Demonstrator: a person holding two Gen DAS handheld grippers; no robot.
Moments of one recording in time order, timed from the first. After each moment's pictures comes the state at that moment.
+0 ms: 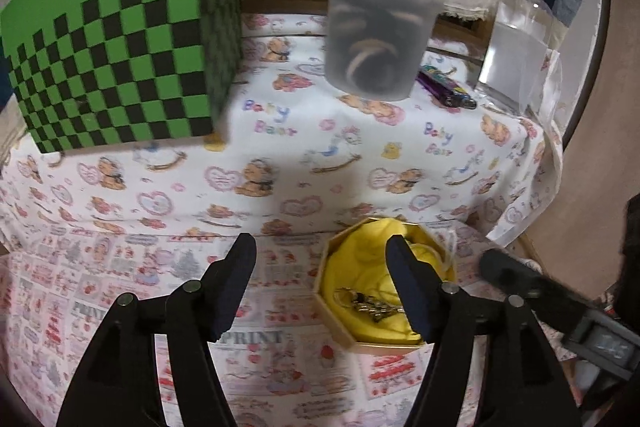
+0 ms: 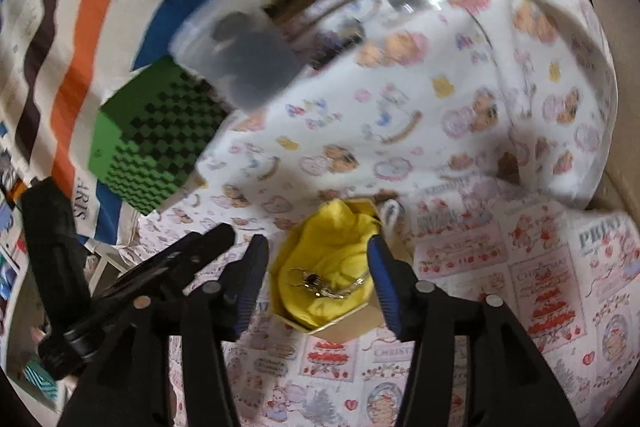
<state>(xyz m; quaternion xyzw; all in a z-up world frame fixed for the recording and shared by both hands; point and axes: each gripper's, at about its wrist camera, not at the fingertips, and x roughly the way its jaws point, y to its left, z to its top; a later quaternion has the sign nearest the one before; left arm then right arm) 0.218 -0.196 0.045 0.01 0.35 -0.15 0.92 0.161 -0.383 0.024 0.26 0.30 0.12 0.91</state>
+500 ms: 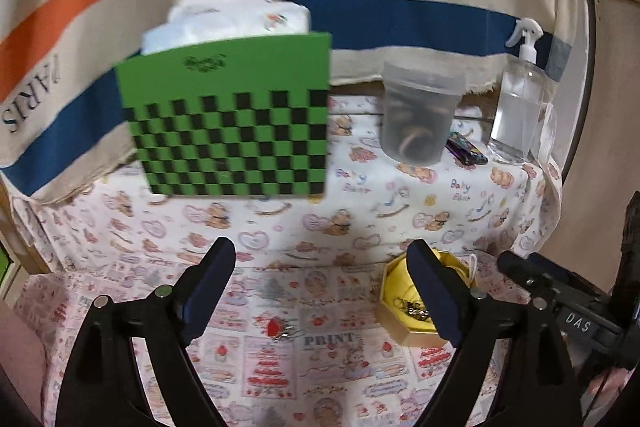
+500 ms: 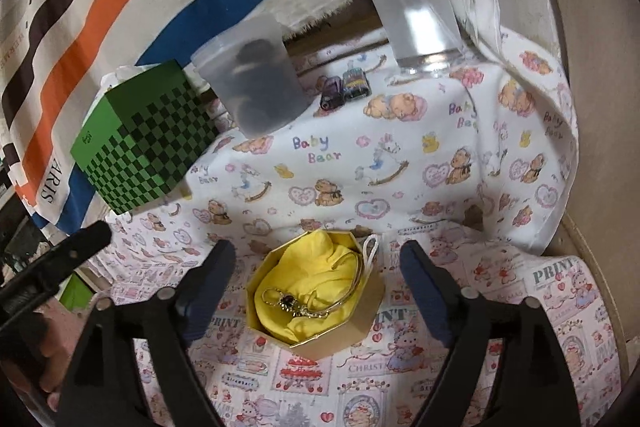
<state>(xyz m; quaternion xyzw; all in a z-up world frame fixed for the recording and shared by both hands) 0.165 -0.131 0.093 0.02 0.26 -0.10 0.96 0.142 -0.363 0.043 0.18 0.25 0.04 0.95</state>
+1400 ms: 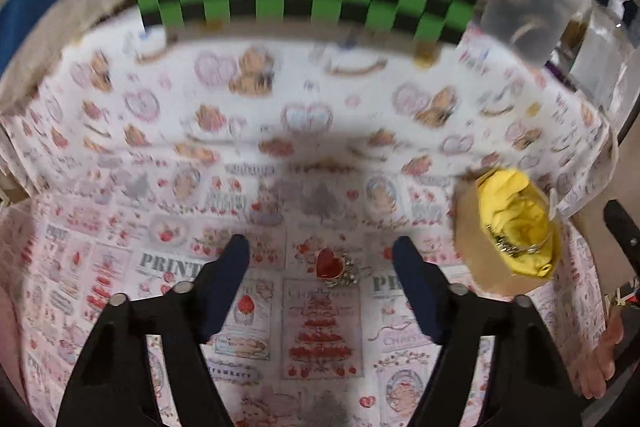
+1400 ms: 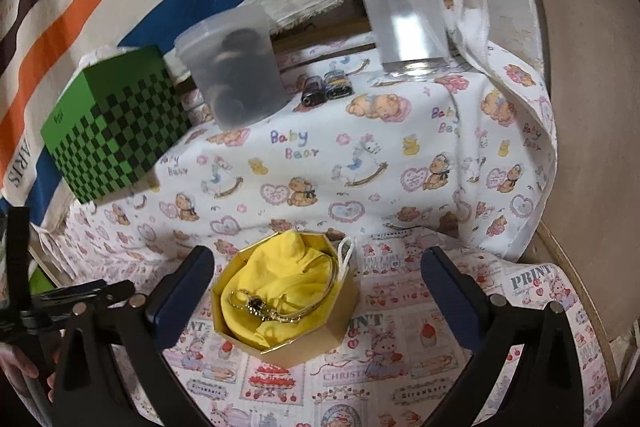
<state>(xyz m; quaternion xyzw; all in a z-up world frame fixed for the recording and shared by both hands) 0.238 -0.083 -0.007 -0.02 0.43 -0.09 0.90 0.148 -0.351 0.033 0.13 0.25 -0.01 0.96</state>
